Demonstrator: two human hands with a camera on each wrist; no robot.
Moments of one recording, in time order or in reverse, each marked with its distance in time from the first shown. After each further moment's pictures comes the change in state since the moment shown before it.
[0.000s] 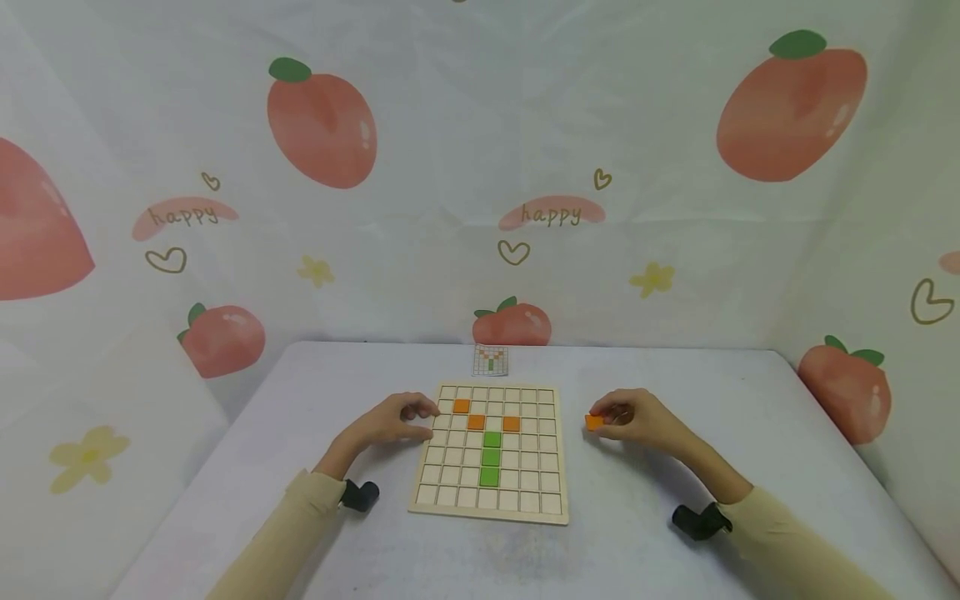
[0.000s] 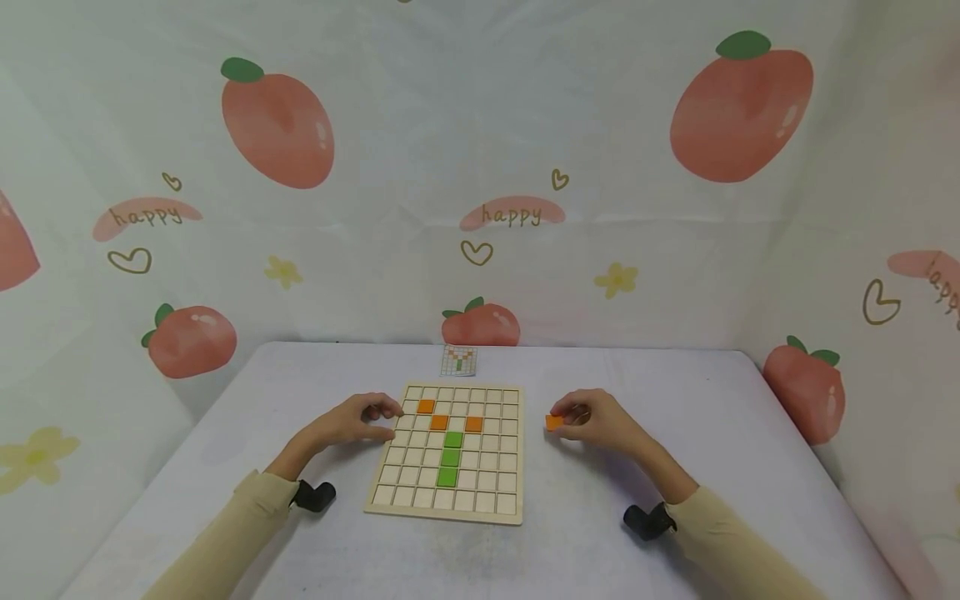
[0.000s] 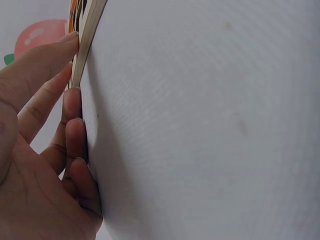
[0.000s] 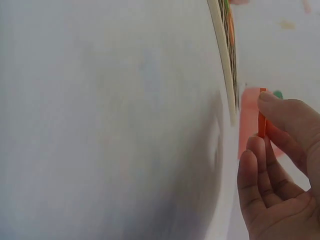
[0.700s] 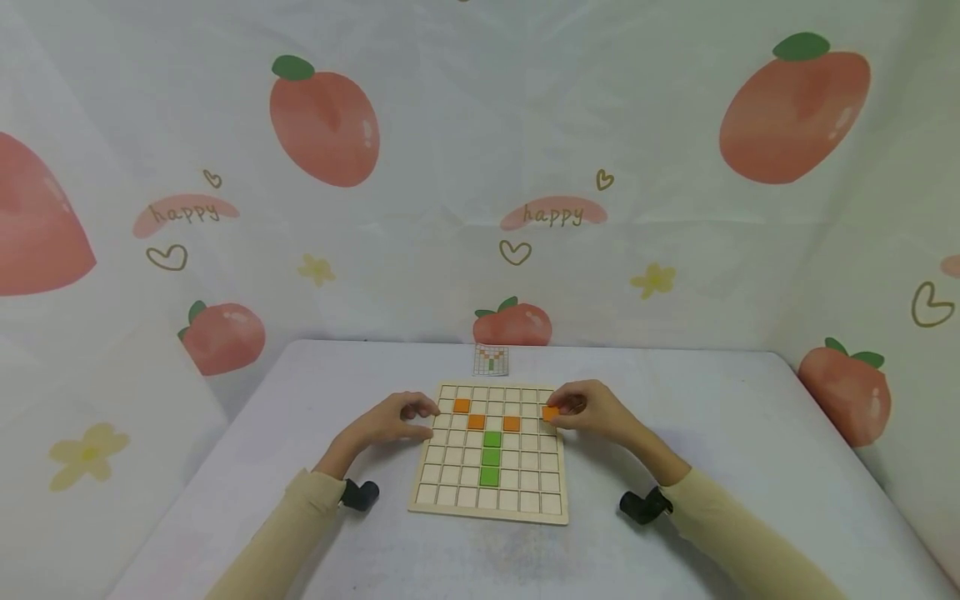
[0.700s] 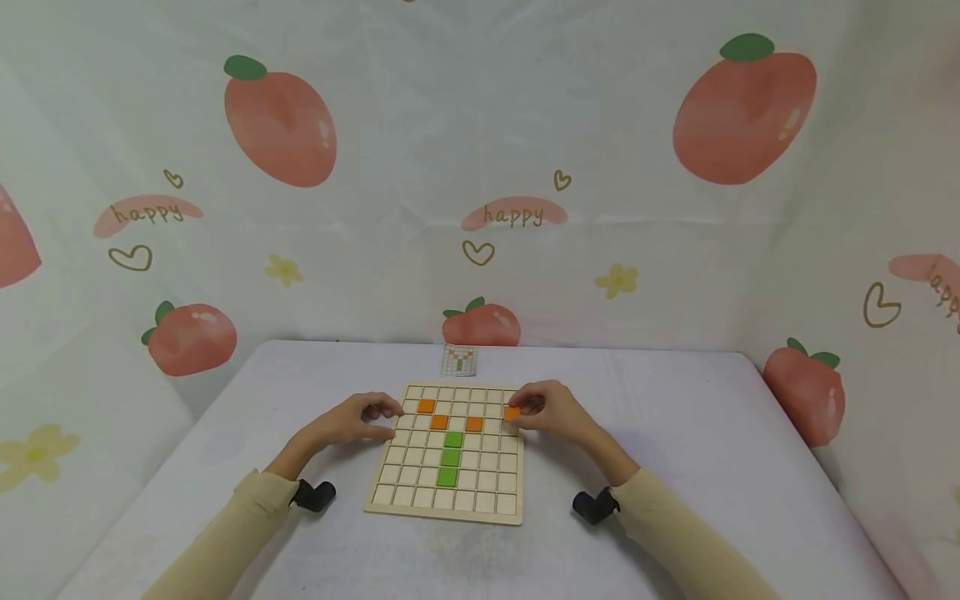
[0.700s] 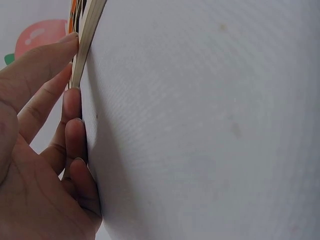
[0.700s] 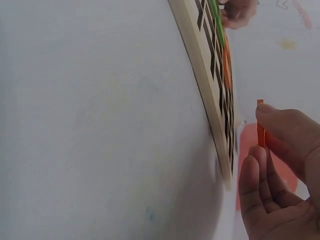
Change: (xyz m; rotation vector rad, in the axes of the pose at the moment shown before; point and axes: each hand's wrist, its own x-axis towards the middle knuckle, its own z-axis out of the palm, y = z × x) left_hand -0.001 0.001 0.000 0.000 0.007 -0.014; right_hand 0.049 -0.021 0.042 0.021 0.010 0.004
